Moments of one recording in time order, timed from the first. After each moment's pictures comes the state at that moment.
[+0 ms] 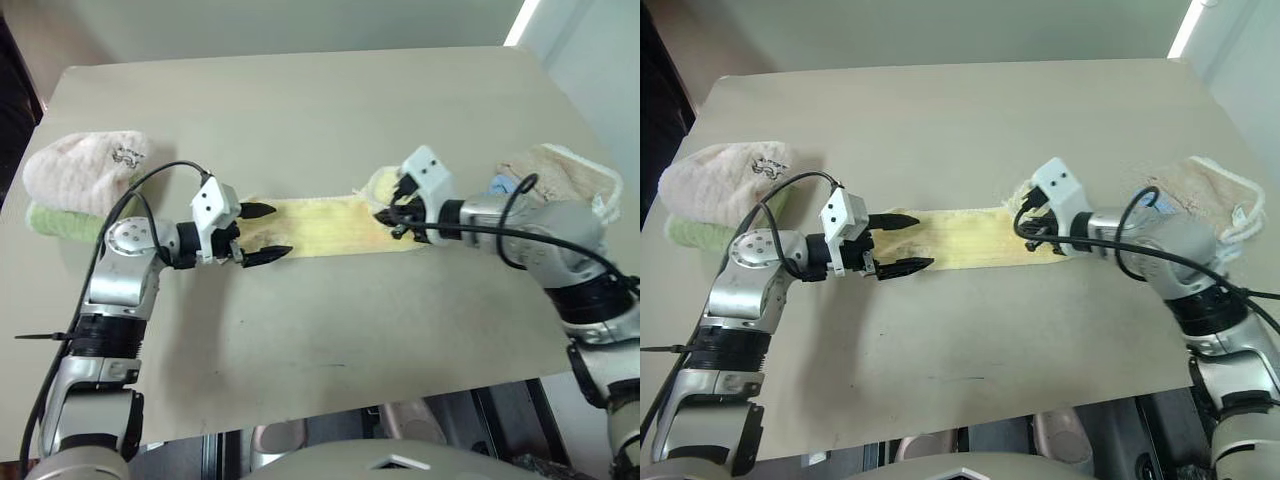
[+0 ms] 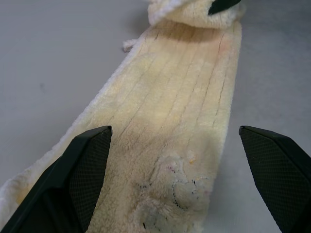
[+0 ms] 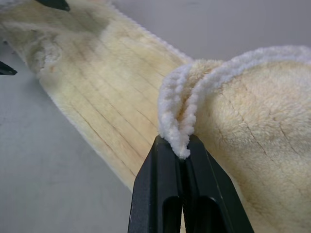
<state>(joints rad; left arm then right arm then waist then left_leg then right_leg) -0.43 0.69 -0.01 0.19 -0.32 0.21 -1.17 -0.77 -0.65 0.40 -0.15 0.70 1.01 0.39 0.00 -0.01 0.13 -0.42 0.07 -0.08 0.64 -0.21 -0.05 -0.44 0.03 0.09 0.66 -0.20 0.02</state>
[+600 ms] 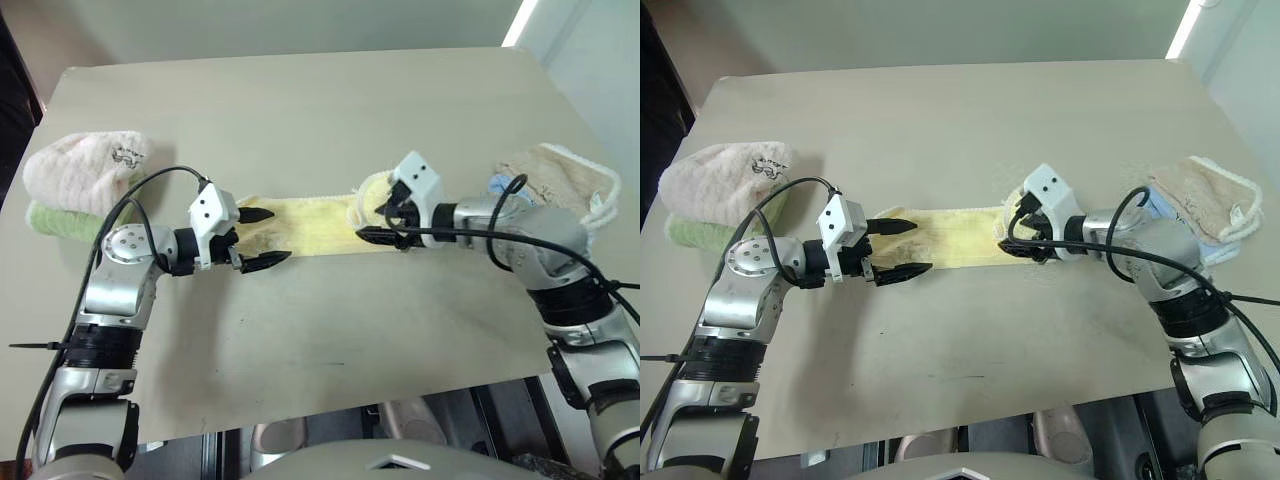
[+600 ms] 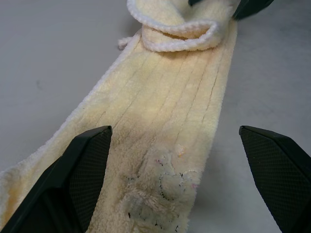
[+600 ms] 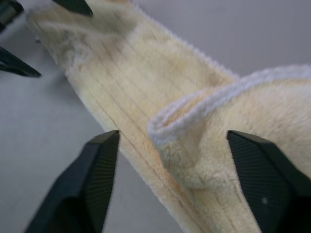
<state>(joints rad) -0.38 0.70 0.00 0.13 -0.33 0.22 -1.15 -0.70 -0.62 0.27 -0.23 0.60 1.03 0.55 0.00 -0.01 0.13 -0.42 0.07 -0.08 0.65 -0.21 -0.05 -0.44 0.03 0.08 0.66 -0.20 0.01</state>
